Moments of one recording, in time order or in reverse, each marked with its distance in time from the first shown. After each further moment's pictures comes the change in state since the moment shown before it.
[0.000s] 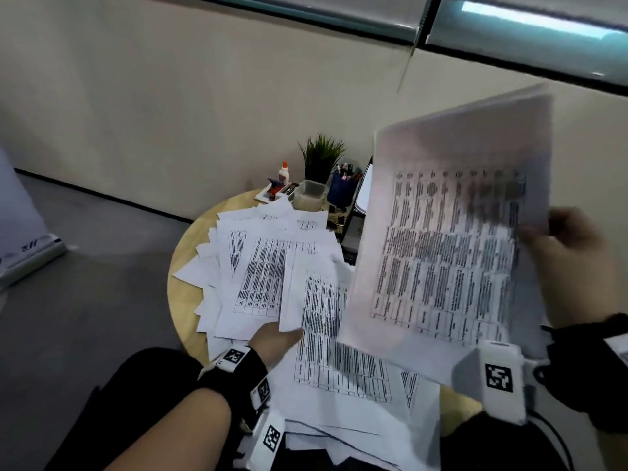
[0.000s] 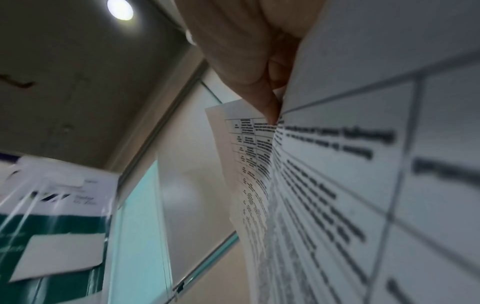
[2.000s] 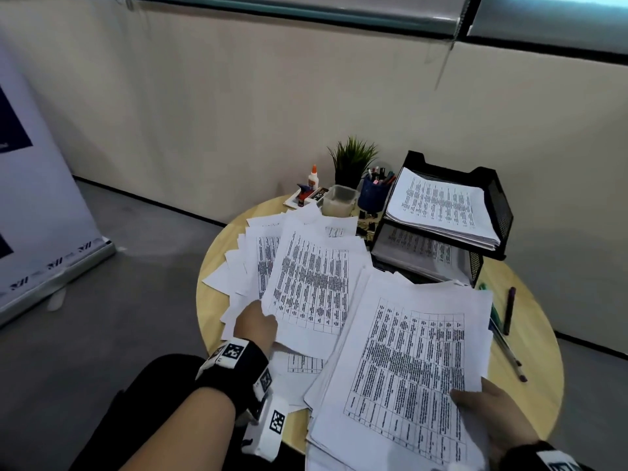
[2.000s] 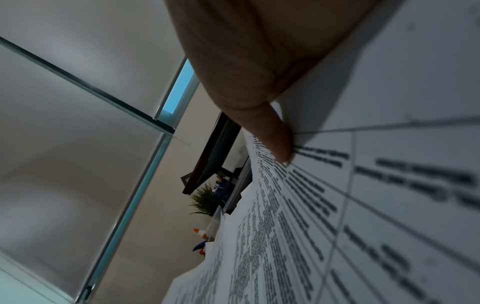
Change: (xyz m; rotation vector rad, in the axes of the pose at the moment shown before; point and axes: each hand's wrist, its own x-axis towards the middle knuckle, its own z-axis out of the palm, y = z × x) left_hand 0.017 0.010 -0.049 0.172 0.544 -0.054; right_hand -0.119 0.161 0.060 0.200 -0.540 0.909
